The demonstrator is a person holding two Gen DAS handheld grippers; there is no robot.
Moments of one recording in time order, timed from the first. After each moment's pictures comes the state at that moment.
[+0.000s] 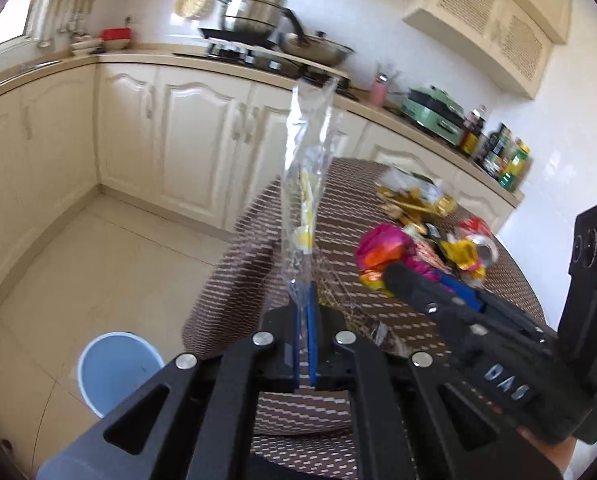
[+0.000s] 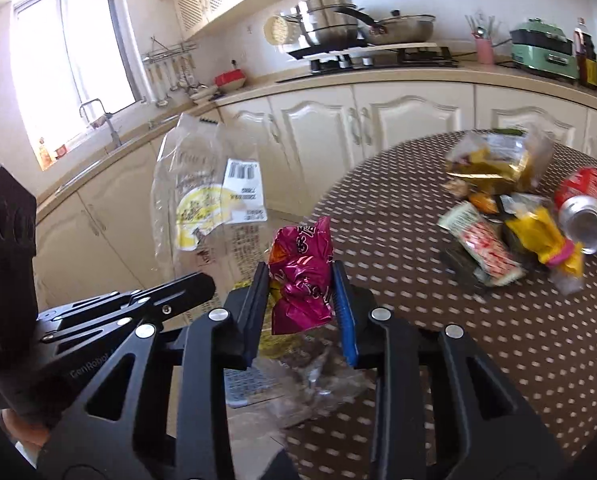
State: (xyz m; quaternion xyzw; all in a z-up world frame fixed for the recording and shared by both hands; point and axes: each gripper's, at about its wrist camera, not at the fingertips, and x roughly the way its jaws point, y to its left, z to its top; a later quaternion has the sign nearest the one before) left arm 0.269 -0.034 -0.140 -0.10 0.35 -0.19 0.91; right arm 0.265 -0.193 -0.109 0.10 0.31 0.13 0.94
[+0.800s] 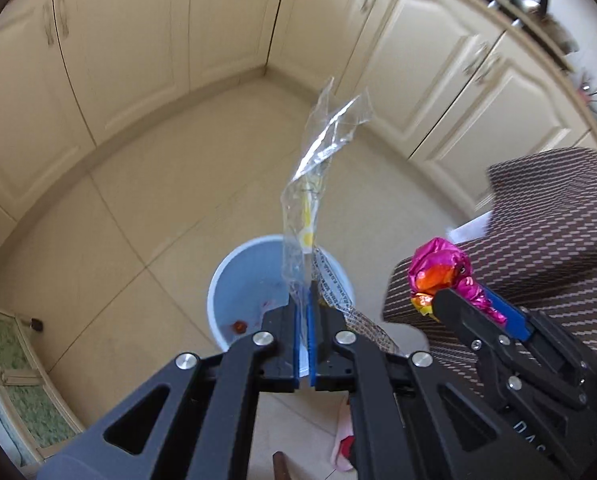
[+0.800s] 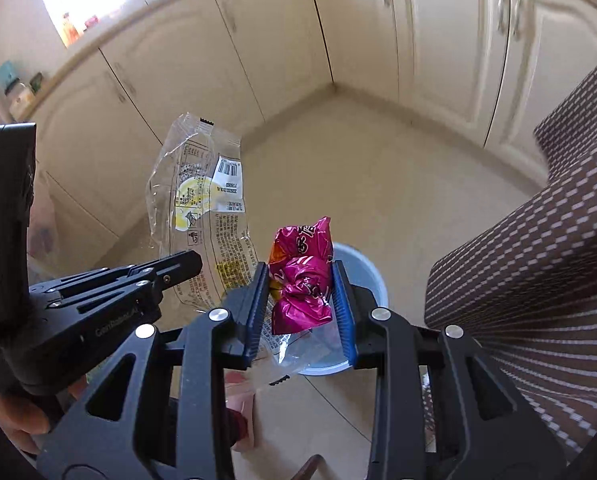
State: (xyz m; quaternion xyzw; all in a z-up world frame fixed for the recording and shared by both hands) left arm 0.356 0.214 -0.355 -0.16 0.52 0.05 0.84; right arm 0.383 0.069 -0.308 0.02 0.48 0.24 0.84
